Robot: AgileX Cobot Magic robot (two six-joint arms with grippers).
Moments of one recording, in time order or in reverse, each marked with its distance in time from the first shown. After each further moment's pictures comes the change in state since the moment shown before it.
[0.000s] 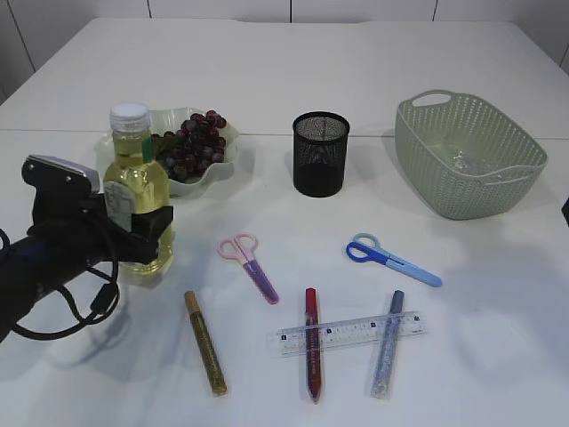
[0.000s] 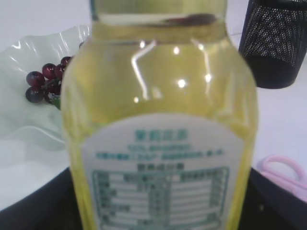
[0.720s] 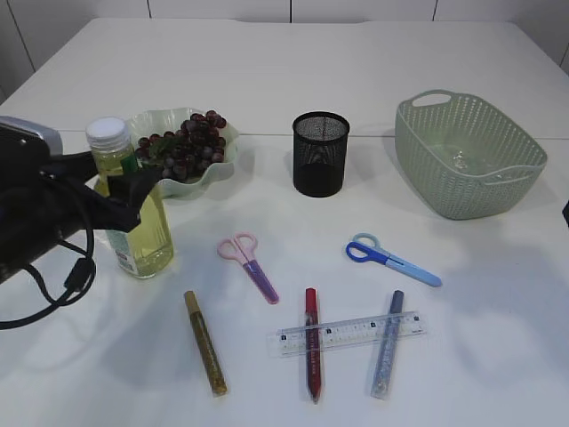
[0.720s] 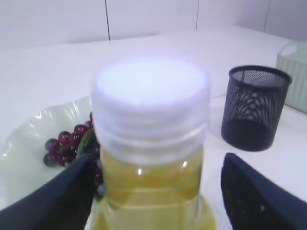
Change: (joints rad) left arm 0.000 -0.177 0.061 0.012 -0.027 -0.028; right arm 0.000 0.000 0.000 0.004 0.009 -0.002
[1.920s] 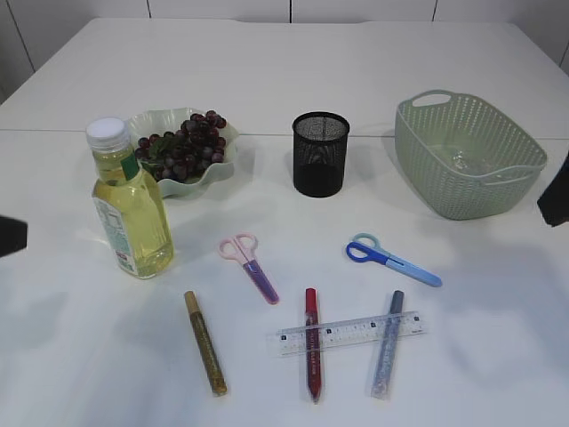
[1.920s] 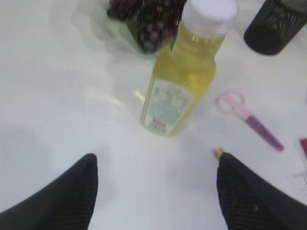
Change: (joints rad) left arm 0.000 -0.886 0.030 -0.247 1.395 -0.090; right arm 0.000 0.000 0.000 0.089 -0.015 -0.085
